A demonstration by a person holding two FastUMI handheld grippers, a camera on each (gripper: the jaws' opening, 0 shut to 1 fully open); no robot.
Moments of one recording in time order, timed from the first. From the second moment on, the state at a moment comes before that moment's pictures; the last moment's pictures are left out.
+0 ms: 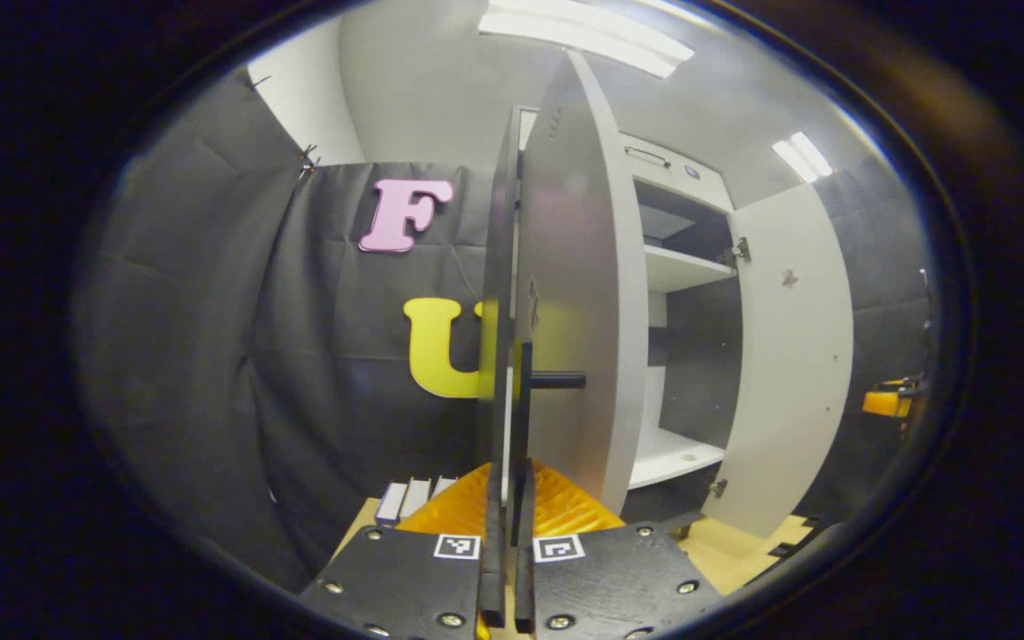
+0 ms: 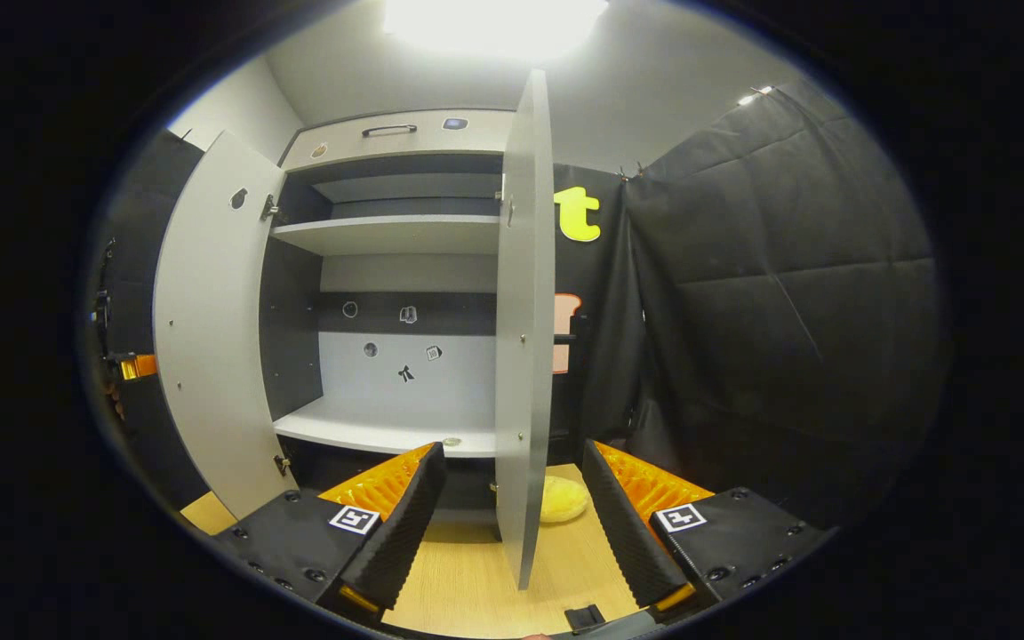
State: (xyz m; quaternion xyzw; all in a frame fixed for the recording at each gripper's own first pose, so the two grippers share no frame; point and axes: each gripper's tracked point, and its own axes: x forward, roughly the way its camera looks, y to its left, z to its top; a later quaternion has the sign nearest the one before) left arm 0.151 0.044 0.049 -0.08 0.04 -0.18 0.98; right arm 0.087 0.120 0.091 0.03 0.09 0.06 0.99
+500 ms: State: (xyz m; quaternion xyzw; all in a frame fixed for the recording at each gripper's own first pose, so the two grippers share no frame) left arm 0.095 0.046 0.051 -0.05 0.04 -0.14 0.99; right arm 0.068 0.142 0.106 0.03 0.07 0.09 0.99
